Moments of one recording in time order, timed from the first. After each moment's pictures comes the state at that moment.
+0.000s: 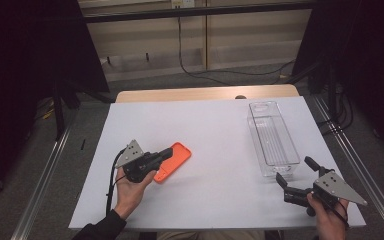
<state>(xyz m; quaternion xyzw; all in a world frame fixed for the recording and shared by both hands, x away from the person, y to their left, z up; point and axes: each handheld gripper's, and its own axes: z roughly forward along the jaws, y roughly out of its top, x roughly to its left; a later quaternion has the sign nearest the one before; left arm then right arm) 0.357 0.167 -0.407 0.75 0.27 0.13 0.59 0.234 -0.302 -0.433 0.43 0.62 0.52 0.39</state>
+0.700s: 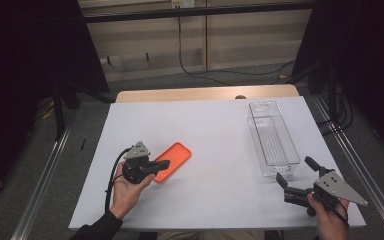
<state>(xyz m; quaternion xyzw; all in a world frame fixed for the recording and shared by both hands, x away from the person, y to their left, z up) 0.361 0.167 -0.409 0.84 0.31 0.06 0.45 0.233 -0.302 -0.433 0.43 0.62 0.53 0.39</state>
